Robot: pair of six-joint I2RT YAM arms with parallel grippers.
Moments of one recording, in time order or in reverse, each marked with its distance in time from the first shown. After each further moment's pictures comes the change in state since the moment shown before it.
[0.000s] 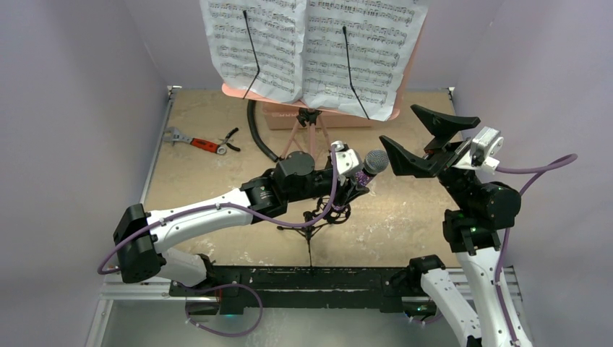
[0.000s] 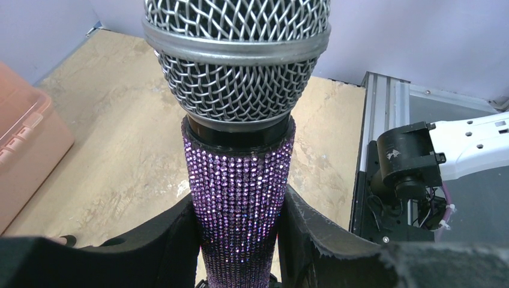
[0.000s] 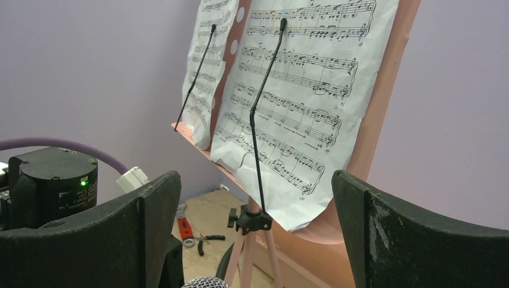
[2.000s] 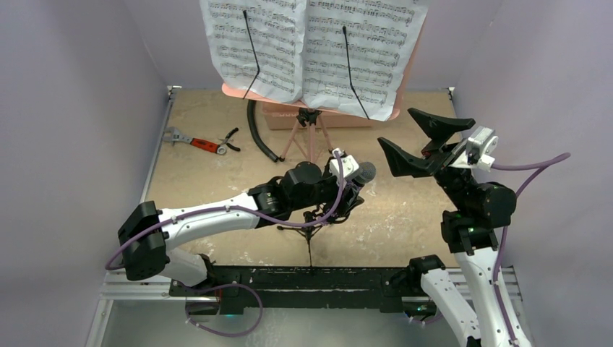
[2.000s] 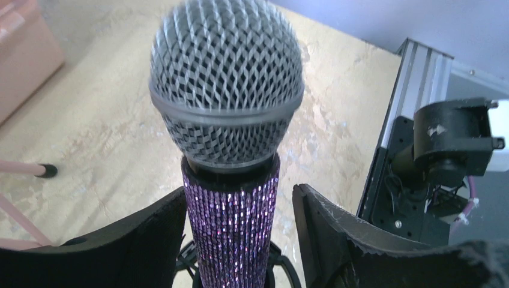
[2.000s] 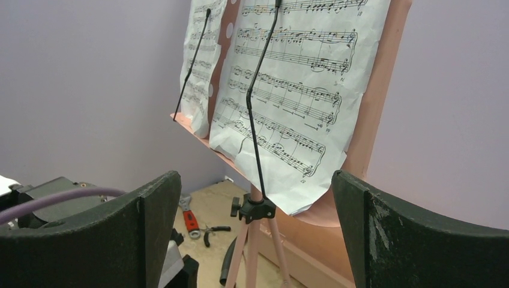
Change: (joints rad) left arm -0.011 0.033 -0.103 -0.019 -0.124 -0.097; right arm 0.000 -0.009 -0.032 -0.014 0.006 0.016
